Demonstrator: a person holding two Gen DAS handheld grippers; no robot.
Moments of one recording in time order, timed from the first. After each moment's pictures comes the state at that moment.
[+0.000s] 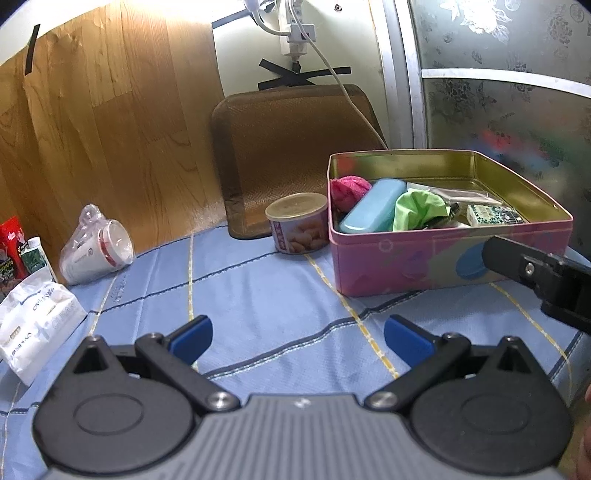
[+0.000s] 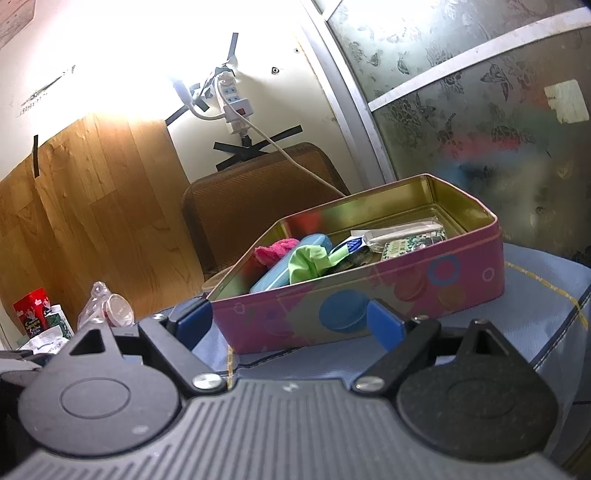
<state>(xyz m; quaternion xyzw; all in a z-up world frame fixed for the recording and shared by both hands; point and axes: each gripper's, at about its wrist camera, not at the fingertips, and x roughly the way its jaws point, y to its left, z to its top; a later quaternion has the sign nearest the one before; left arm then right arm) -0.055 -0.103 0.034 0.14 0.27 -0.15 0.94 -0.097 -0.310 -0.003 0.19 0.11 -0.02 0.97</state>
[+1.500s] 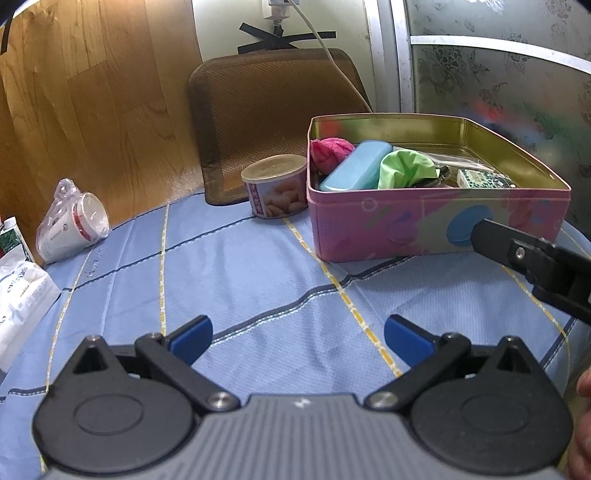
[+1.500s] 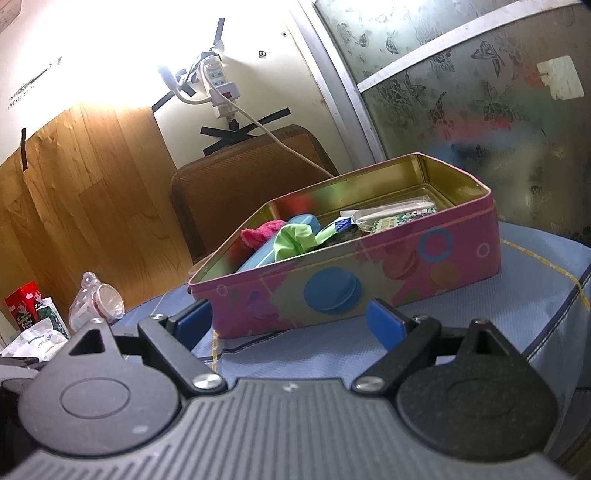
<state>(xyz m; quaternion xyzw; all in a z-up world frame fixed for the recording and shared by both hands) -0.044 -0.113 0.011 0.14 0.32 -0.17 0.92 -0.091 -0.312 -0.017 0.20 0.13 -0.03 0.97</state>
